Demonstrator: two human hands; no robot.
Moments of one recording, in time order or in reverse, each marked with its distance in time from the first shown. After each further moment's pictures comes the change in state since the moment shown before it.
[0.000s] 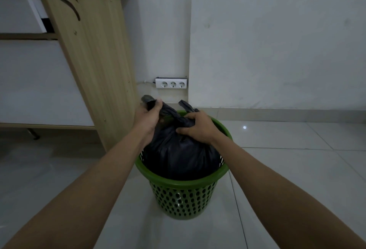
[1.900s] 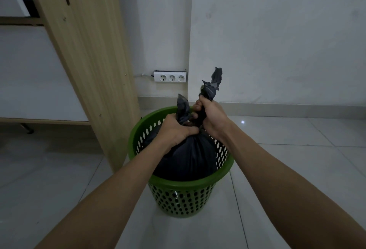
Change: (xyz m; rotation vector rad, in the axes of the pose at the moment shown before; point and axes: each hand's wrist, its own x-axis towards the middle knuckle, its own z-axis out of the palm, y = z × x) left_hand -0.014 -0.055 0.037 0.380 -0.317 0.066; right_hand 0.010 -0.006 -0.012 1.126 0.085 0.243
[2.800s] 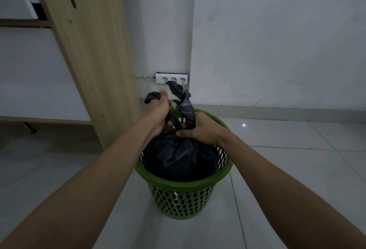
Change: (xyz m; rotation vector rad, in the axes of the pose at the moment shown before) left_hand 0.016 0.049 -0.035 -0.256 0.155 -0.194; right_hand -0.014 0.012 -0.009 -0.999 -0.345 -0.252
